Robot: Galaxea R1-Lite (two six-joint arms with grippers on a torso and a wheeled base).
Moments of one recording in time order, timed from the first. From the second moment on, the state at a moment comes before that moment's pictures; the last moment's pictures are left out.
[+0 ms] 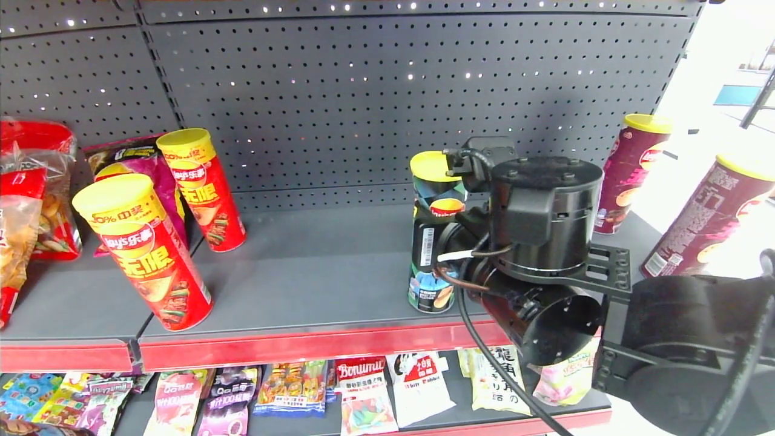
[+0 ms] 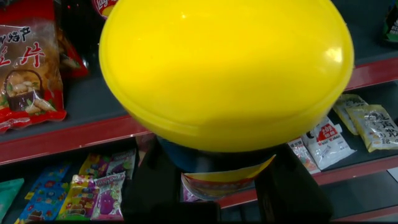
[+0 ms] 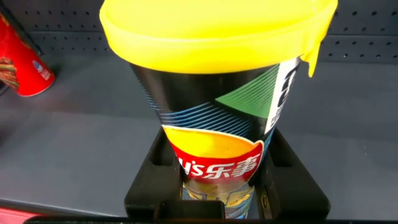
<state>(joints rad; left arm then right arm) -0.12 0.16 -0.37 0.25 0.05 0.14 0.95 1.82 -1.03 -0.62 -0.73 0.15</state>
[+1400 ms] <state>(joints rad) -0.12 0.14 -0.35 0.25 0.05 0.14 1.00 1.85 -0.99 -0.62 -0.77 0.14</state>
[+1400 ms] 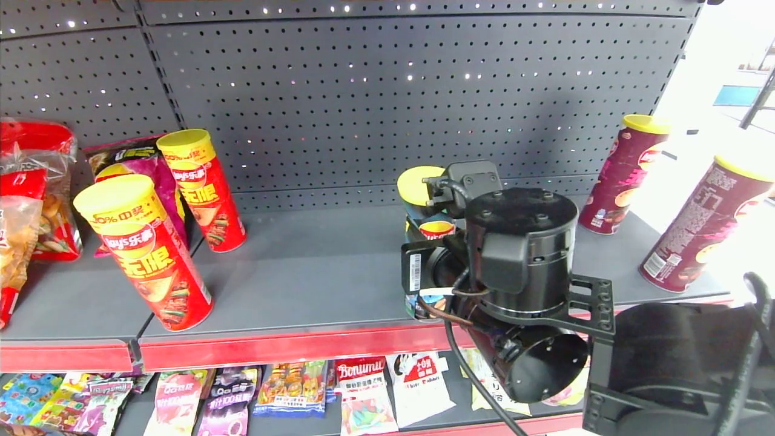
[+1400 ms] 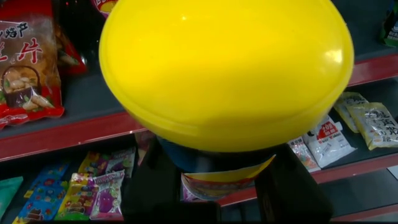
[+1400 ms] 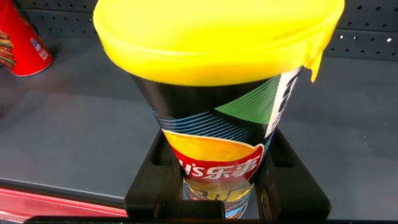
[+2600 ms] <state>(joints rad) -0.12 0.13 -0.34 0.25 0.05 0.14 1.00 1.83 -0.97 -0.62 -0.77 0.16</state>
